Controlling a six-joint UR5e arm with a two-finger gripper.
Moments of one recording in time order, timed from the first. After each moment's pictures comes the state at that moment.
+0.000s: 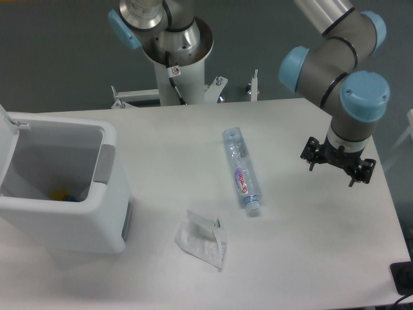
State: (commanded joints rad) arm 2.73 -2.03 -1.47 -1.11 1.62 1.27
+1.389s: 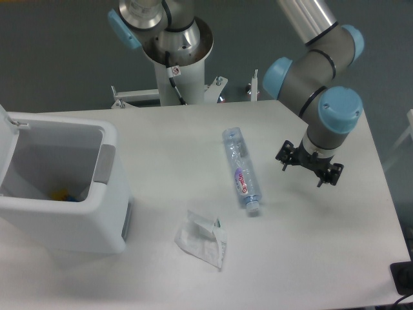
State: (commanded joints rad) arm 2.72 -2.02 -1.66 -1.06 1.53 1.14
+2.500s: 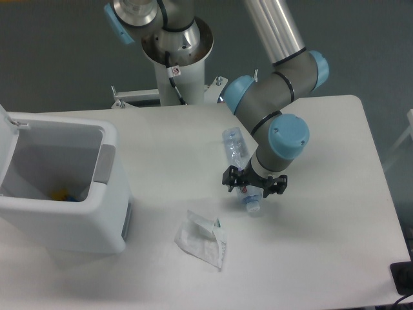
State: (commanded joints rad) arm 2.57 -2.04 -1.73 -1.06 1.48 0.72
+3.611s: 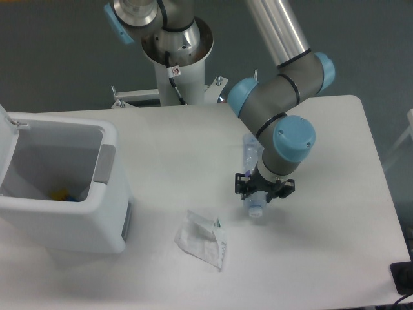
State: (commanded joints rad) arm 2.58 -2.04 -1.63 -1.07 1.47 0.69
